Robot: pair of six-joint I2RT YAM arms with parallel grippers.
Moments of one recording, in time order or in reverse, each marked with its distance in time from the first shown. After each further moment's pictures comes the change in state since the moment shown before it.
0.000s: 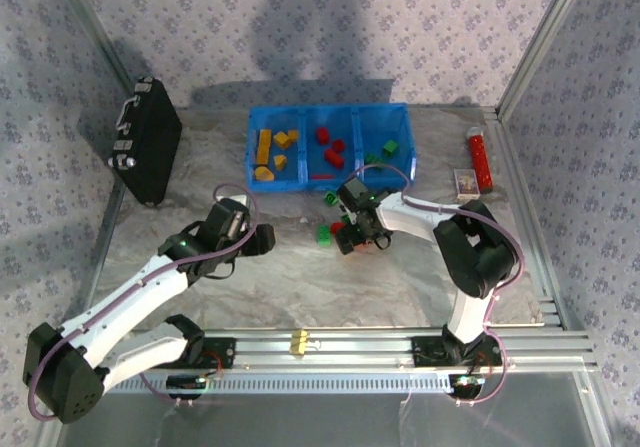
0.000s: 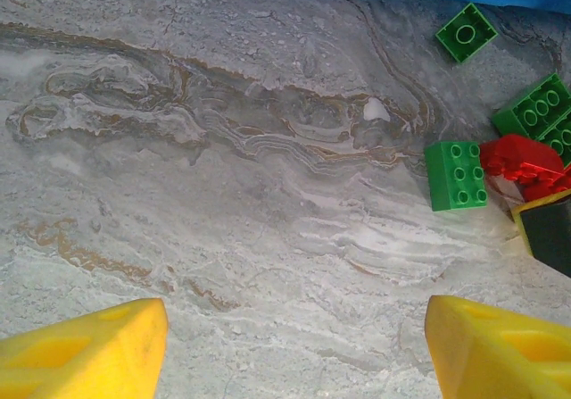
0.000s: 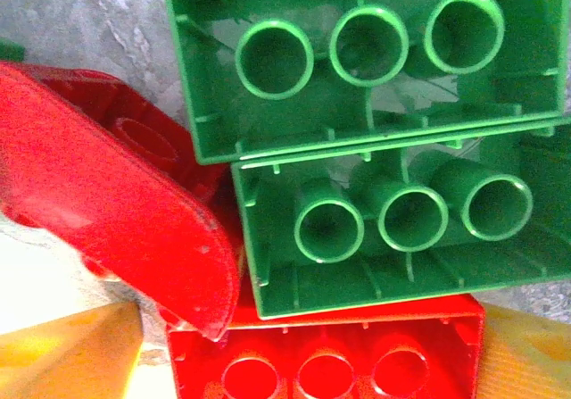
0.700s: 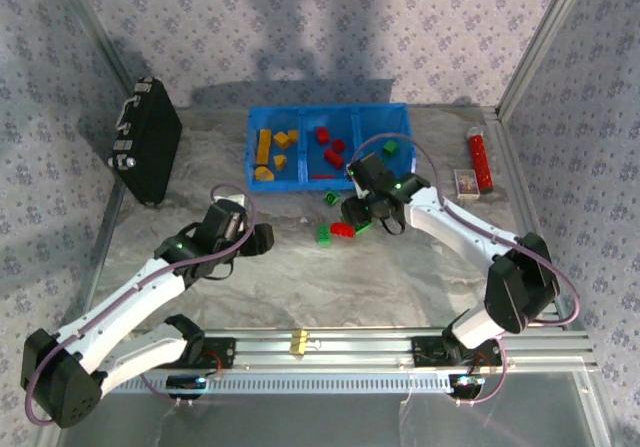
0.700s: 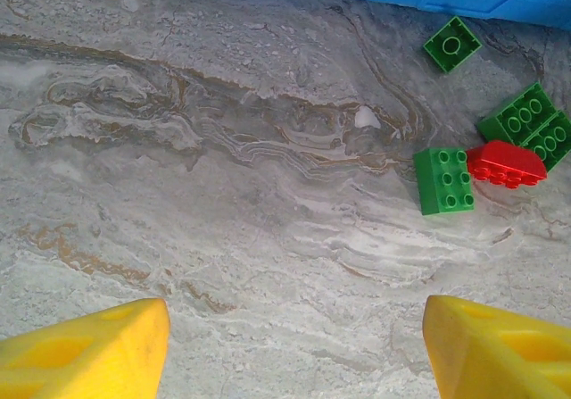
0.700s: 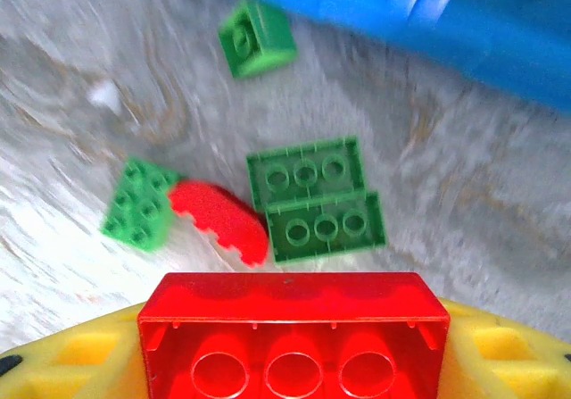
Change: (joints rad) left arm 0.000 -0.035 -0.005 -0.001 0.000 0.000; right arm -0.008 -0.270 0.156 -0.121 0.032 0.021
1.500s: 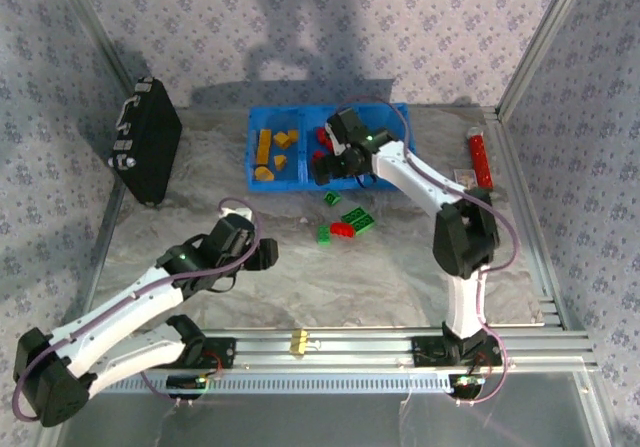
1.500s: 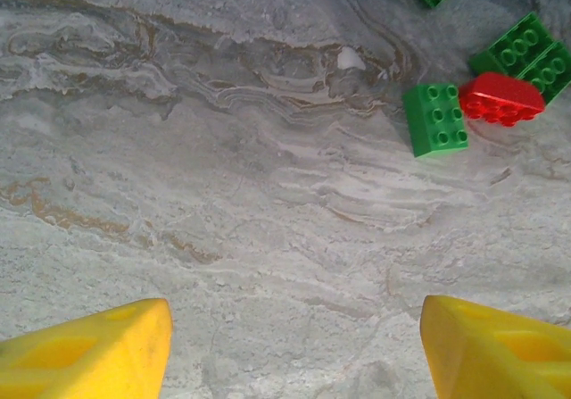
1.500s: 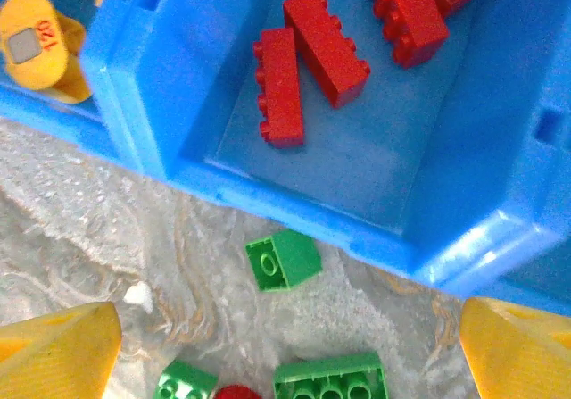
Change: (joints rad) left arm -0.134 -0.027 -0.037 -0.045 -0.049 -0.040; right arm -0.076 0.381 0.439 -0.026 -0.070 -0.035
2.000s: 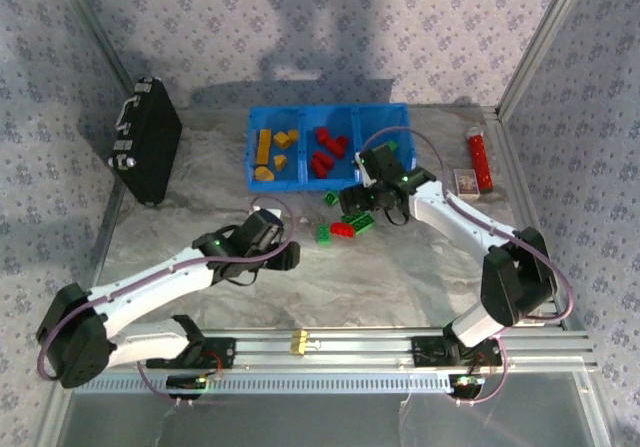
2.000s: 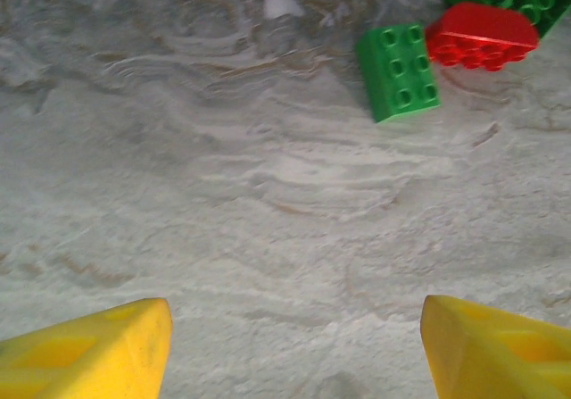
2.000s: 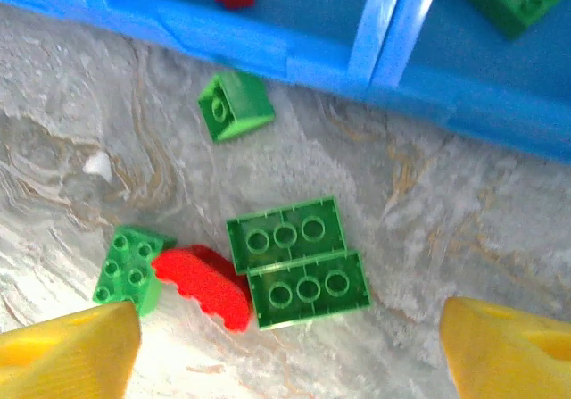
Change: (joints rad) left arm -0.087 0.264 0.078 0.109 0.050 0.016; right arm -0.014 -0.370 -0.516 0.152 0.002 0.029
